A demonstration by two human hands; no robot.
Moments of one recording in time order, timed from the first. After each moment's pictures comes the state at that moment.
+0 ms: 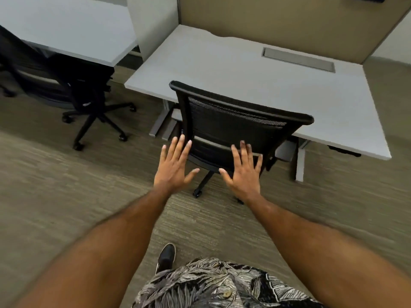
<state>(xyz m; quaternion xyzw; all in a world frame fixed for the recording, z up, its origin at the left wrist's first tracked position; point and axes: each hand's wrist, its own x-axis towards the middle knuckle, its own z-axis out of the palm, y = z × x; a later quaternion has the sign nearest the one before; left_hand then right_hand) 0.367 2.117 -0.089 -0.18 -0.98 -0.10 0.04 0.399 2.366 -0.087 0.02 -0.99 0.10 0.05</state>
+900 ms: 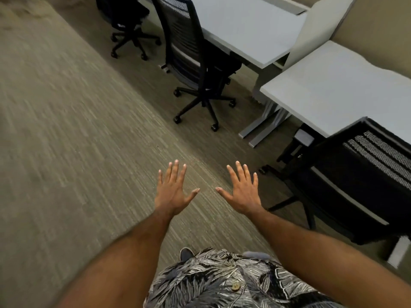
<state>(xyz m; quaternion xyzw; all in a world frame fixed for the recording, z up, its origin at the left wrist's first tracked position) 0.505 1.762 -0.132 0.17 -0.98 -0.09 -0.08 0.389 1.986 -0.120 0.28 -0.95 0.09 -0.15</state>
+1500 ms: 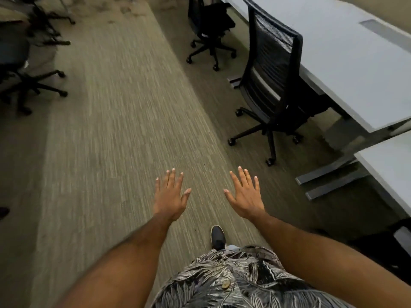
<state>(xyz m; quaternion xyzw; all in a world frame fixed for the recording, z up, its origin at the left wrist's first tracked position) 0.469 1.529 -0.133 0.37 -0.92 -0.12 -0.06 0.266 1.701 -0.136 0.45 -0.87 0.07 -0.18</state>
